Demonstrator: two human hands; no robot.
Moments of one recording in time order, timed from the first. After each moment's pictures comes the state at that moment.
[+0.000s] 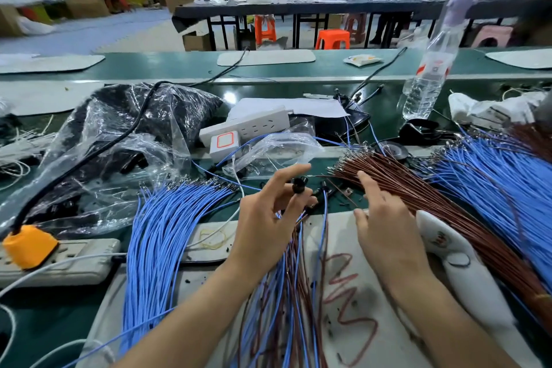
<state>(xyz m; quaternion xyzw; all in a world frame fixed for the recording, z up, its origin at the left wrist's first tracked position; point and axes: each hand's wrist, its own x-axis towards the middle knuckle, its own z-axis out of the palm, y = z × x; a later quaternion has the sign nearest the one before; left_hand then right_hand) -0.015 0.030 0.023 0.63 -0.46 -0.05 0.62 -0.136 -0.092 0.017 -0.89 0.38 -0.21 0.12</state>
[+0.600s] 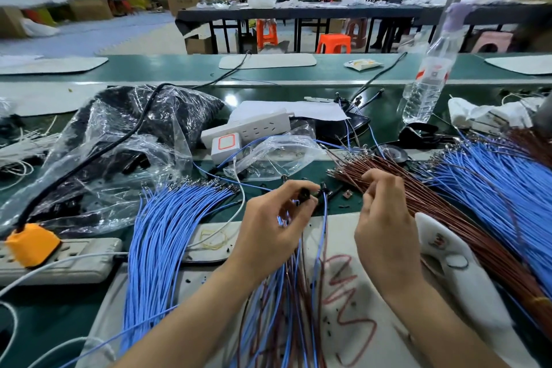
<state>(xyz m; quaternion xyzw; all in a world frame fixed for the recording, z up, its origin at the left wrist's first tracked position) -0.020 0.035 0.028 0.66 -0.49 -0.02 0.56 -0.133 -0.080 0.022 -0.84 0.30 -0.42 0.14</state>
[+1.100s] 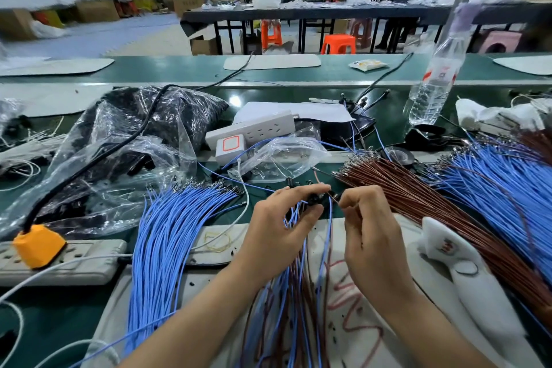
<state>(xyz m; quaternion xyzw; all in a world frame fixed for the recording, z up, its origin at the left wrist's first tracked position) -0.018 0.035 0.032 0.66 -0.51 -0.03 0.54 -0.128 -0.065 0.019 -0.84 0.13 -0.47 0.24</state>
